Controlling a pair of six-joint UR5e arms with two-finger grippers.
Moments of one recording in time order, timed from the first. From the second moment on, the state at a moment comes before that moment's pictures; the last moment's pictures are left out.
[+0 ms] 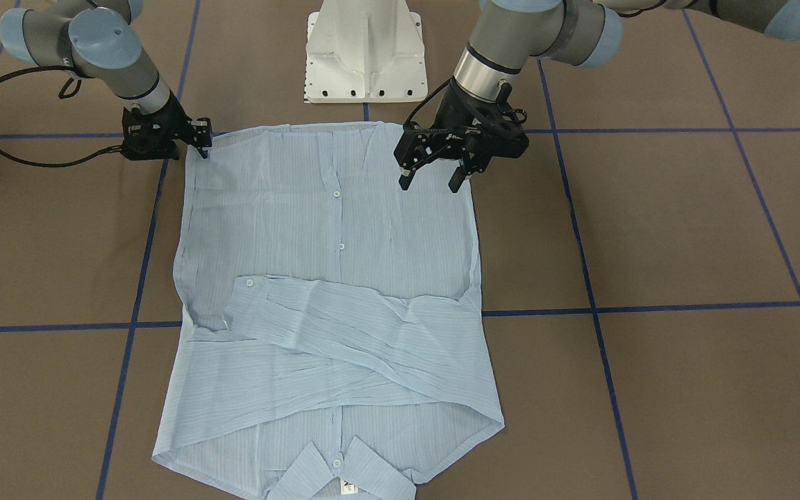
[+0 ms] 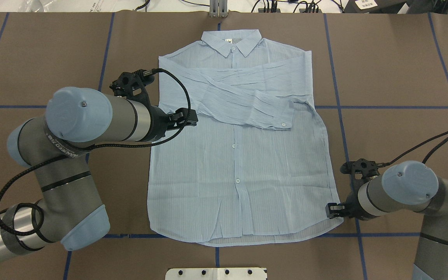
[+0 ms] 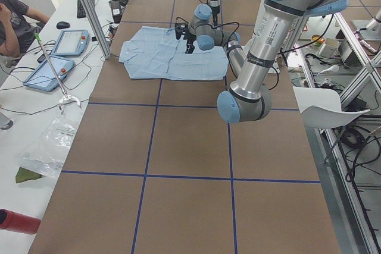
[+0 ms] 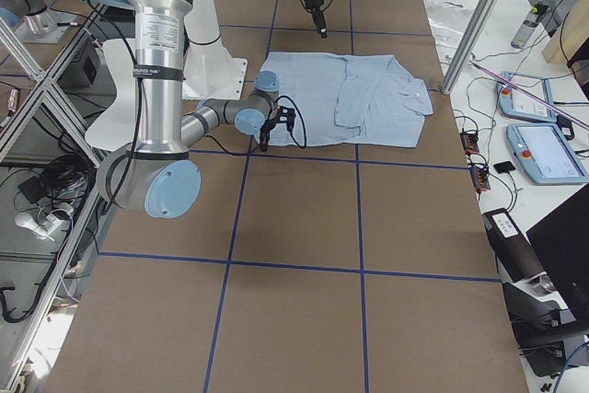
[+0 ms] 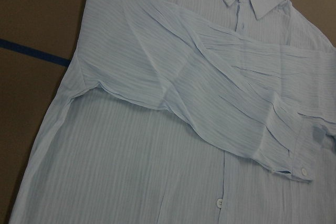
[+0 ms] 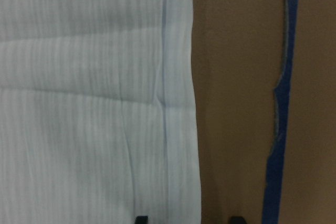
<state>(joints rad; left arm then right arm) -0.54 -2.08 -1.89 -1.91 -1.73 -1.53 0.40 -1.63 1.98 -1.19 1.94 1.26</state>
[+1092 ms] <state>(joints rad) -0.54 -2.08 -1.90 -1.91 -1.73 -1.53 0.39 -1.64 1.99 -1.19 1.98 1.27</state>
